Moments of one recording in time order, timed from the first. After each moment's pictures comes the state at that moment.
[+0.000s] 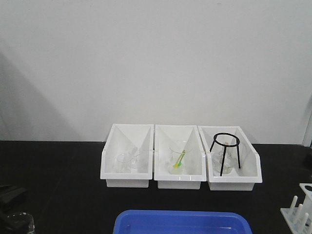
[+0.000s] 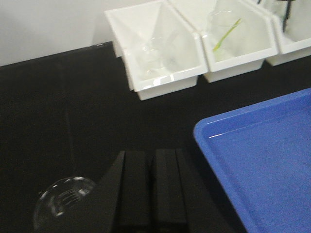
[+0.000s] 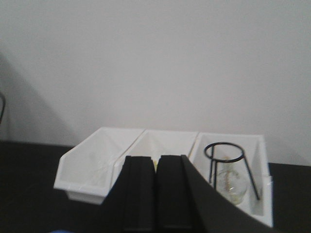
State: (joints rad) left arm -0.35 0.92 -0.75 0.13 0.41 -0.15; right arm -0.35 0.90 -0.55 -1.29 -0.77 1.31
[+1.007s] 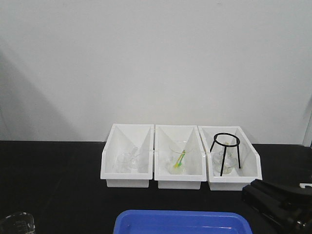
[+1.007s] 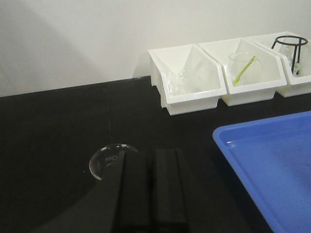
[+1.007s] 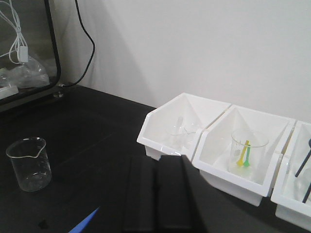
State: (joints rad) left arm -0.31 0.27 -0.47 0.14 0.55 -0.16; right arm 0.27 0.80 -0.55 -1.38 -0.36 1.36
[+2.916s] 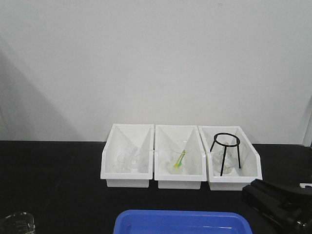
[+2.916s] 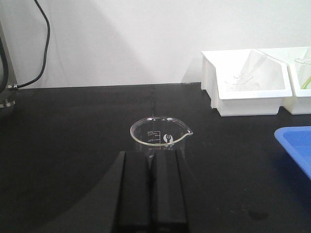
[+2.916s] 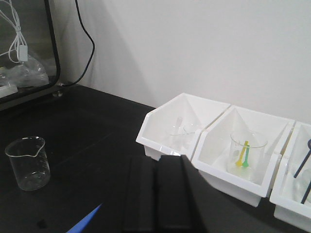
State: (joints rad) left arm -0.04 -0.01 0.03 0.07 0.16 -0.11; right arm 0.27 0.80 -0.55 -1.38 -0.36 1.35
